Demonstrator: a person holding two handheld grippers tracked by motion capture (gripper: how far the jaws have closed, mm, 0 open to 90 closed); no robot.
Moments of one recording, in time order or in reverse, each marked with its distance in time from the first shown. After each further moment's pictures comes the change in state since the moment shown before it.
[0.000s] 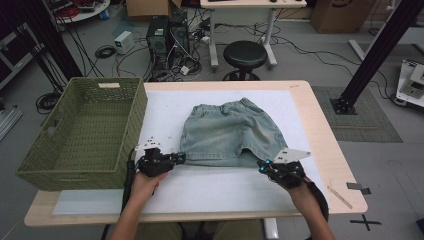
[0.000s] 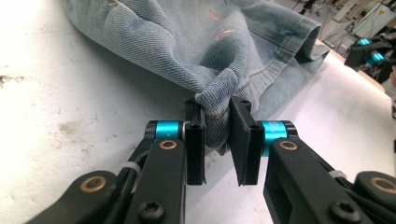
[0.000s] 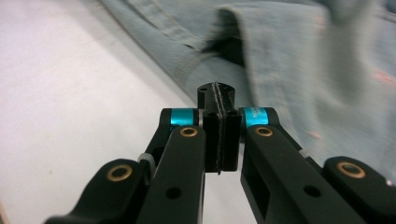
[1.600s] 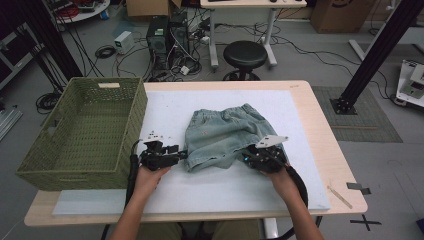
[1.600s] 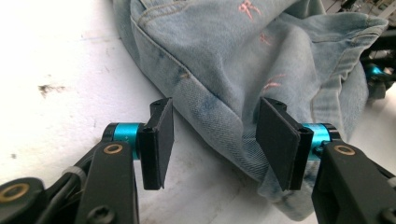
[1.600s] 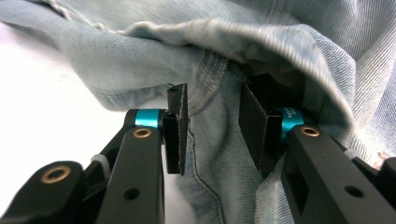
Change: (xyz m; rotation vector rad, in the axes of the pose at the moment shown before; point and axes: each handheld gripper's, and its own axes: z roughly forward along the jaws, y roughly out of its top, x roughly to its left) left arm 0.004 0.015 0.006 0.013 0.106 -0.036; right arm -0.011 0.026 0.044 0.027 -0.044 0.057
